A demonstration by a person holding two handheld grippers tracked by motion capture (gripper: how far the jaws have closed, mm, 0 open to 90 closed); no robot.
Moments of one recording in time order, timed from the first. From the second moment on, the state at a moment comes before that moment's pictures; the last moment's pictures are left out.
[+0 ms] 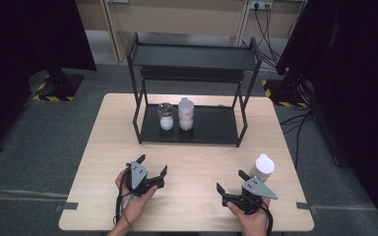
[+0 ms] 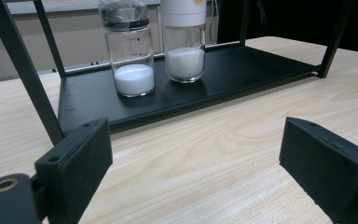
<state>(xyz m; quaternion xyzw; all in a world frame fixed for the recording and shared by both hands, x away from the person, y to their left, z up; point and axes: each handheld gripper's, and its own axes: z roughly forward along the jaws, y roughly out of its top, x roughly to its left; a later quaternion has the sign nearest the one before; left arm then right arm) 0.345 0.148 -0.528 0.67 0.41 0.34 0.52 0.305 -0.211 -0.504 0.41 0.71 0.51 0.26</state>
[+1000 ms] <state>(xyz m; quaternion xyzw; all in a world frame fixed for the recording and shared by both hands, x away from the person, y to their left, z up) 0.345 0.148 -0.528 0.66 0.41 0.35 0.52 0.277 -0.247 -0.497 0.43 0.70 0.50 0.27</state>
